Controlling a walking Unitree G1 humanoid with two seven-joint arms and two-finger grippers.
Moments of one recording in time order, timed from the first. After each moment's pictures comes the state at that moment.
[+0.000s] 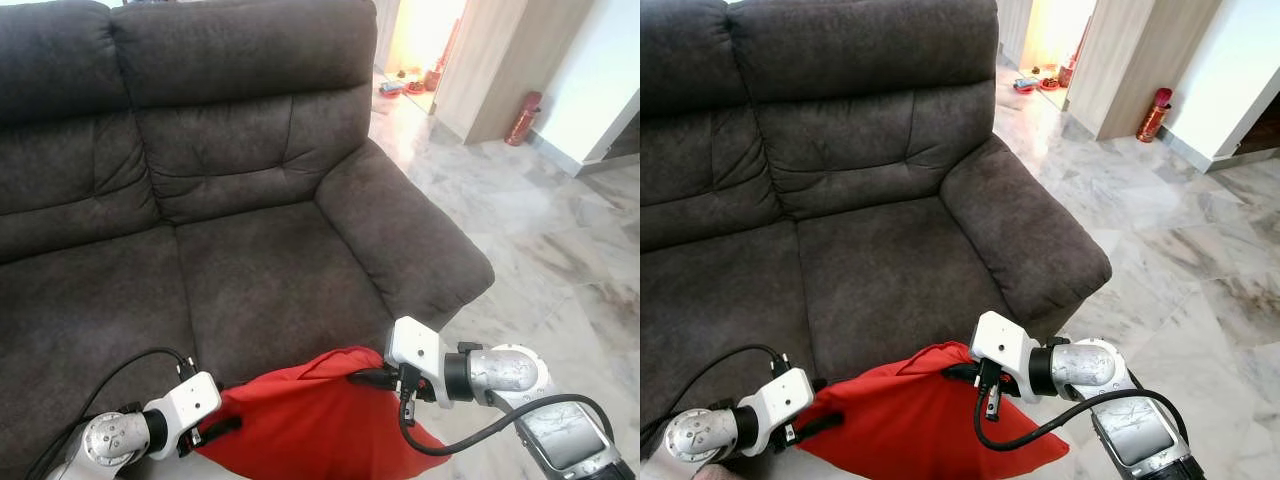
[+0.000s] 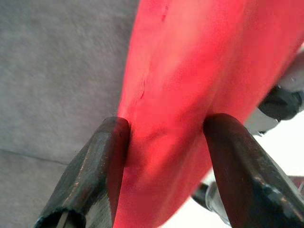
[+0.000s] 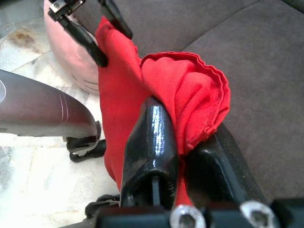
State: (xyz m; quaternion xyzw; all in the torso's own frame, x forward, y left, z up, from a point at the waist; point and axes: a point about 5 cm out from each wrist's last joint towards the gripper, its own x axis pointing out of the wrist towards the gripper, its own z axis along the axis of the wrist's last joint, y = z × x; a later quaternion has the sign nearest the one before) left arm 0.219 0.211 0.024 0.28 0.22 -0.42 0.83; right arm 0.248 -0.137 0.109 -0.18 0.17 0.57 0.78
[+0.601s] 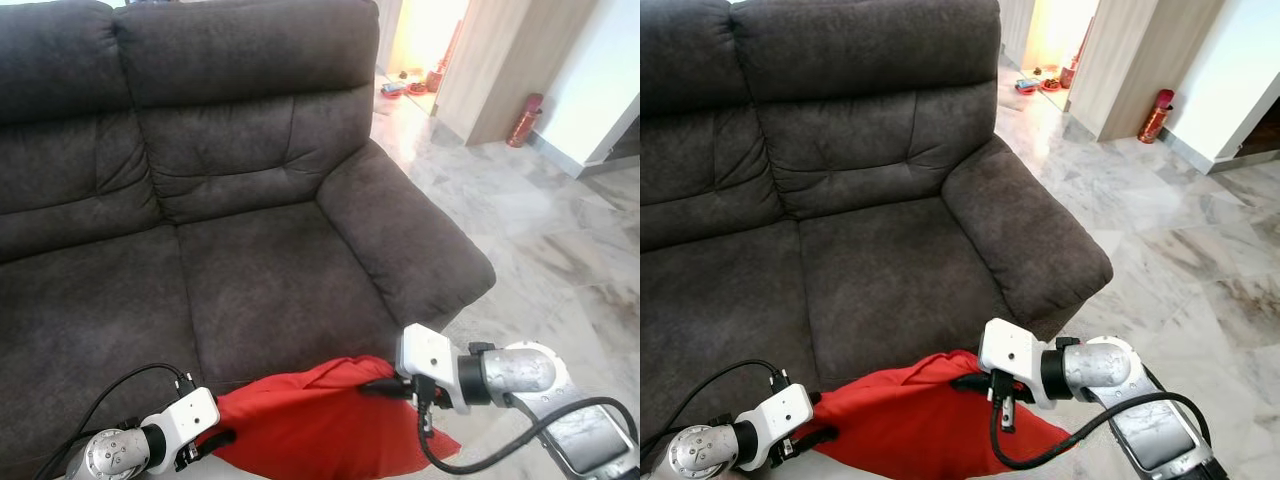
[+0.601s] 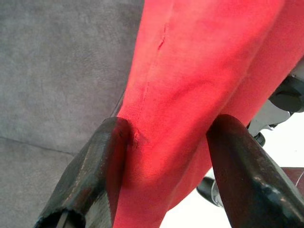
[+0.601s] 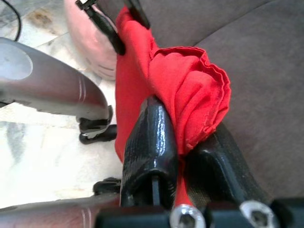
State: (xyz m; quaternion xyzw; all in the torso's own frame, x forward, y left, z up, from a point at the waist) left arm 0.215 0.215 0.012 0.30 0.22 -0.40 0.84; right arm 0.235 -0.148 0.117 -0.20 0.18 0.61 0.75
